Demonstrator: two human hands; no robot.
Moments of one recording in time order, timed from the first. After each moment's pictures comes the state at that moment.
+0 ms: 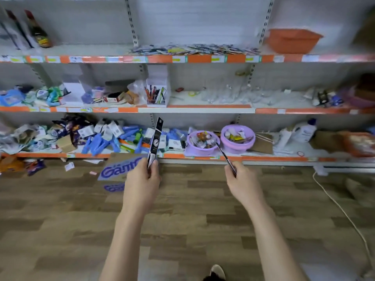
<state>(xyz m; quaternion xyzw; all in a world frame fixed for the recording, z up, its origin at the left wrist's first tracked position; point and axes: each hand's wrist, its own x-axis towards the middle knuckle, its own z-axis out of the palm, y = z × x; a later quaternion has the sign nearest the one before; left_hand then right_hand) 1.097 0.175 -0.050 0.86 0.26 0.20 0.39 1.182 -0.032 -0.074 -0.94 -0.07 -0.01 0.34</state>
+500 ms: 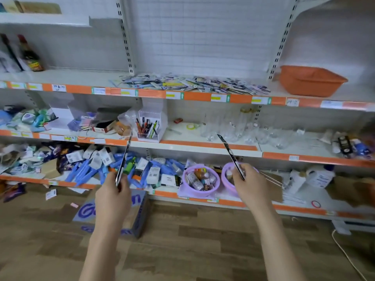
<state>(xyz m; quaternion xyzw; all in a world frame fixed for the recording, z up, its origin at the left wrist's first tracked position) 1.337 0.220 -0.039 0.81 0.38 0.26 0.37 1.474 -0.028 -0.038 -0.94 -0.08 -0.04 0.34</state>
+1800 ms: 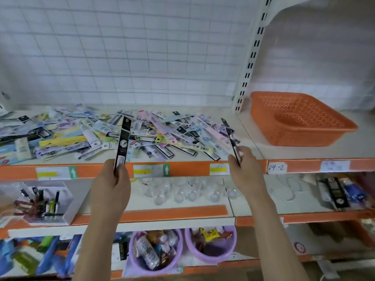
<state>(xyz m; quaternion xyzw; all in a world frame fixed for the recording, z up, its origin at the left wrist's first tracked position) 1.872 0.175 -0.005 0.83 0.24 0.26 0.42 1.980 -0.068 -0.006 -0.91 -0.03 -0.09 0.39</state>
